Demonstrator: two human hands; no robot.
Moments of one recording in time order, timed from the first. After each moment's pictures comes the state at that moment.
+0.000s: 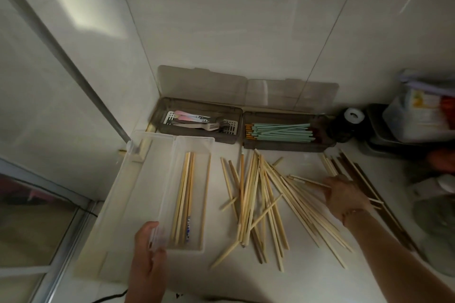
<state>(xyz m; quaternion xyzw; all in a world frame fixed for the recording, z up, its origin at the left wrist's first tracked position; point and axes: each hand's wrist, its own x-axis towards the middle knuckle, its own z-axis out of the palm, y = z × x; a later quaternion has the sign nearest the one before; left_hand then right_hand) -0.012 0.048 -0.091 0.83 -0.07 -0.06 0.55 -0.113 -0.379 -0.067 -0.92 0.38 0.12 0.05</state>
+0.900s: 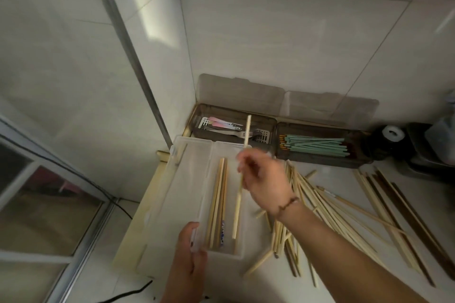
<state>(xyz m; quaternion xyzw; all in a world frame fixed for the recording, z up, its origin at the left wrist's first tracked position) -0.013 0.058 -0.100 0.83 -0.06 -0.11 0.54 0.028 -0.160 0.037 -0.86 0.10 -0.15 0.47</state>
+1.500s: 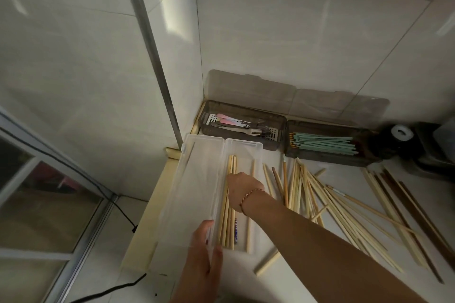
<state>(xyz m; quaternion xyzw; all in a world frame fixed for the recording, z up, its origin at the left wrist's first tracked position) -0.010 0.064 -0.078 0.81 -0.13 -0.18 0.54 0.081 -0.112 -0.020 -0.95 0.11 0.28 0.12</state>
